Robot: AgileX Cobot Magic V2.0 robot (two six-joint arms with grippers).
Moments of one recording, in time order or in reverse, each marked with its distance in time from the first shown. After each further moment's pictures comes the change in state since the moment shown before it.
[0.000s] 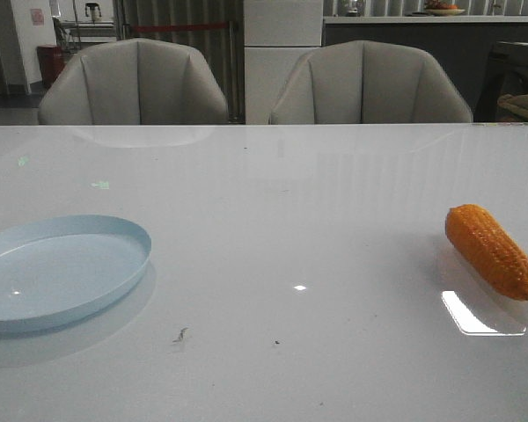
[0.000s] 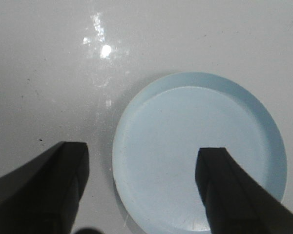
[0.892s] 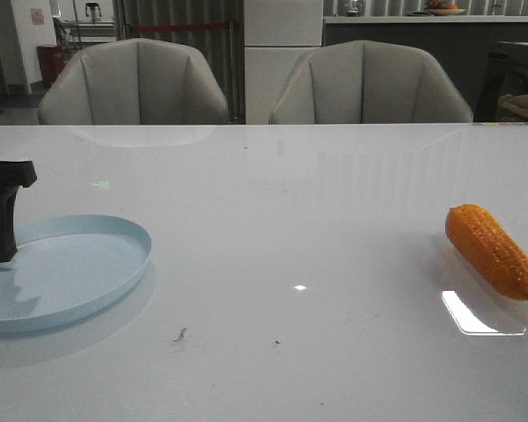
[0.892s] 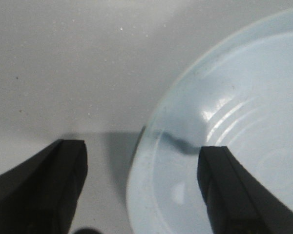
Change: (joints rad) left arm 0.046 0.561 -0.402 -0.002 0.383 0.000; right arm 0.000 0.000 0.000 0.002 0.032 0.000
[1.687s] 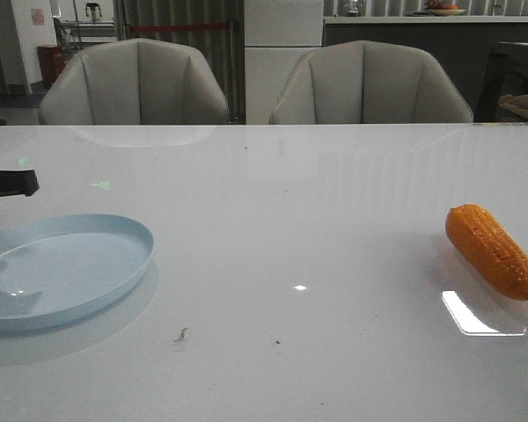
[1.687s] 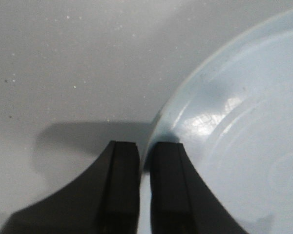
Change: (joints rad) left arm 0.004 0.037 -0.013 -0.006 0.019 0.009; right arm 0.000 0.000 0.000 0.000 0.002 0.000
